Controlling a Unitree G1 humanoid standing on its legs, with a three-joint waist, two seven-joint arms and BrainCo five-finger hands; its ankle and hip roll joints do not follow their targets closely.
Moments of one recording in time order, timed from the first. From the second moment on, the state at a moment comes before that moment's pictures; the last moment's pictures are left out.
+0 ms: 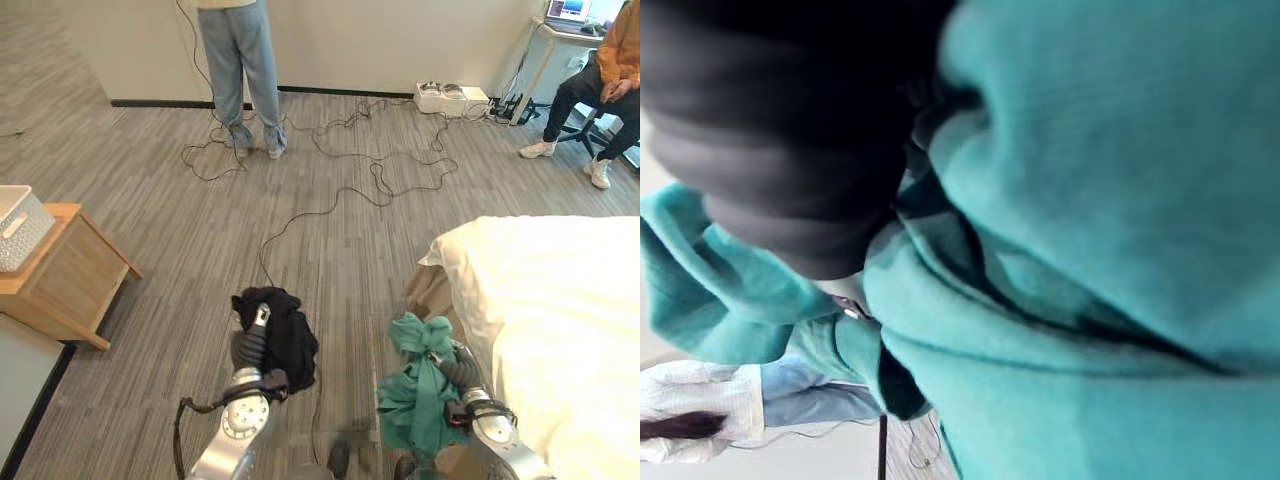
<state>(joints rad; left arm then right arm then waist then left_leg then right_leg) 0.16 0.39 -0.38 0.06 -0.35 -0.24 0.48 0.11 -0.37 0.44 0.21 0.41 -0.14 -0.32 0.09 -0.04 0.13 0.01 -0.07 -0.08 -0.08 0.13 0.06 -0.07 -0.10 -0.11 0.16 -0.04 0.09</state>
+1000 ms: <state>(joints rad) 0.12 0.35 -0.39 0.12 -0.38 -0.19 0.18 0.14 -0.33 0.39 0.22 0.48 -0.06 -0.32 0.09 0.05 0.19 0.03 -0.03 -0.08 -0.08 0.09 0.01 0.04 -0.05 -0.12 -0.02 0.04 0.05</state>
